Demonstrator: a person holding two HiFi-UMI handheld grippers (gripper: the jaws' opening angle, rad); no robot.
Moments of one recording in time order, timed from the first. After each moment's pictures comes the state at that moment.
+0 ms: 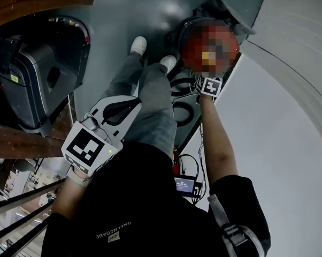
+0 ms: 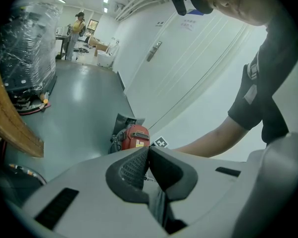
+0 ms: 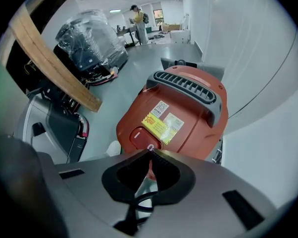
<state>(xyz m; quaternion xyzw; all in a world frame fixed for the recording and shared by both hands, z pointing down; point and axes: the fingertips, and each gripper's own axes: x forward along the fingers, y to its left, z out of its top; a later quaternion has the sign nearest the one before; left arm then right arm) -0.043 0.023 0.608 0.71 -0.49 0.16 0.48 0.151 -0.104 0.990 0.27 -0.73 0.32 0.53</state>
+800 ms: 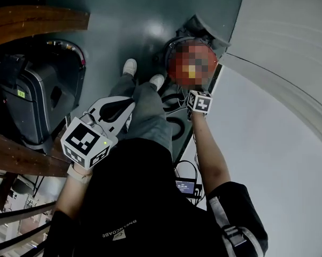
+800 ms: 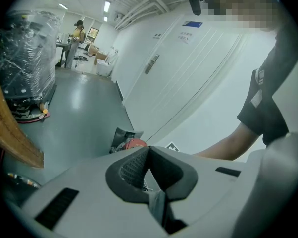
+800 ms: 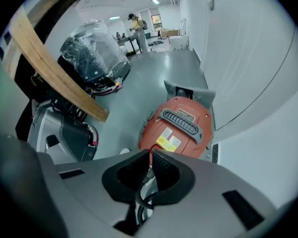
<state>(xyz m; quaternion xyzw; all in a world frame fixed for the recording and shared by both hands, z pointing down) -0.082 -0.001 0.537 0.72 -0.50 0.12 0.46 0.135 -0.110 0.869 0.27 -0.74 0.33 0.51</state>
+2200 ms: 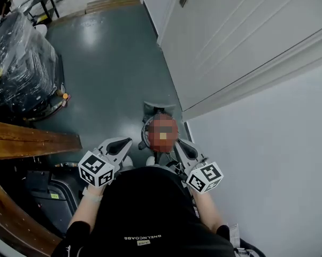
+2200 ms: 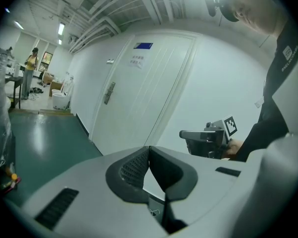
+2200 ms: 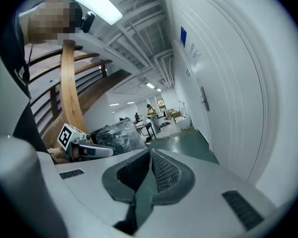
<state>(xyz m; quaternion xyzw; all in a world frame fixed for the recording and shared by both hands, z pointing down) -0.084 -0.079 0.322 0.88 -0.38 0.08 0.26 0.065 -0.101 0.305 0.36 -0.90 0.23 0.08</state>
